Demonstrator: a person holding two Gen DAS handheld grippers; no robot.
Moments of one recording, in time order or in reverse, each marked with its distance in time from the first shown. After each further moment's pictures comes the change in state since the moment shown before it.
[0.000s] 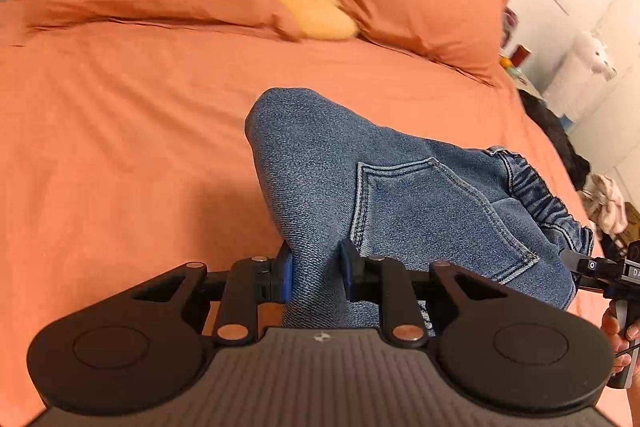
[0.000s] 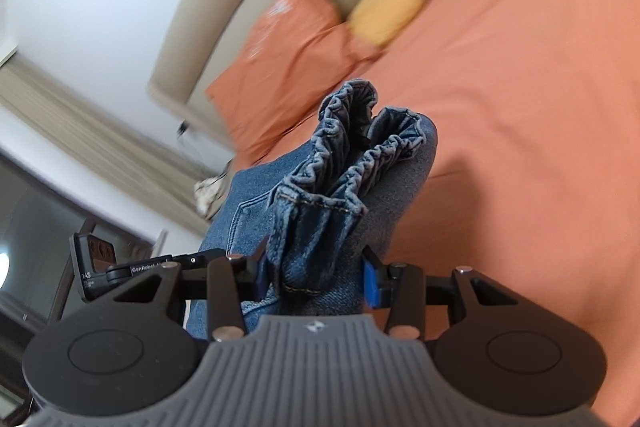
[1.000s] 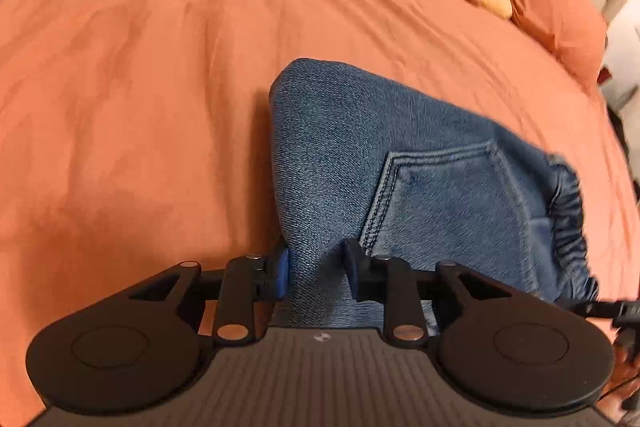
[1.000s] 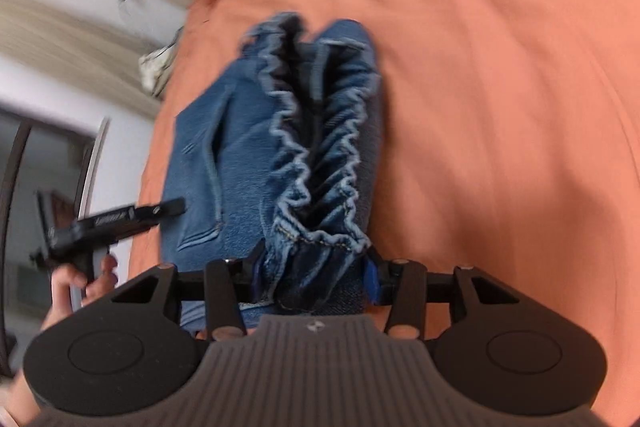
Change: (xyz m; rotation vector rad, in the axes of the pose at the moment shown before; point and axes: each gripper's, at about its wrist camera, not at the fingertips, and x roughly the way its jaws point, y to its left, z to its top) left arm 0.030 0.249 -0.089 -0.167 0.113 0.095; right arm 0.247 0.059 -0.173 0.061 0.334 -0.193
